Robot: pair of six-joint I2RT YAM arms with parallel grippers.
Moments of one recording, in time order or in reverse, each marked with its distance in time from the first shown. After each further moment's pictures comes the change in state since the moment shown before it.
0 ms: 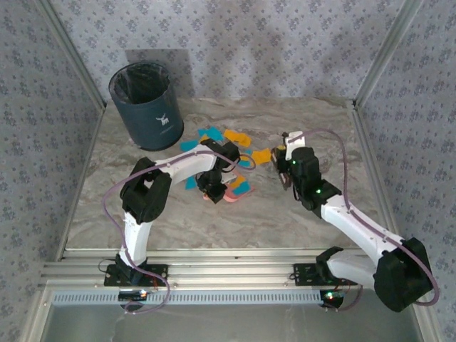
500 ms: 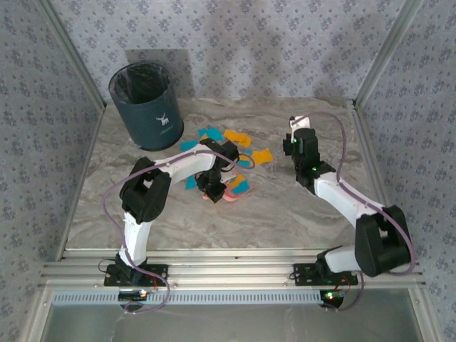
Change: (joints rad) left arm 0.008 0.000 0.000 0.000 0.000 0.000; right arm -0.130 0.282 0.166 0.070 0.044 -0.098
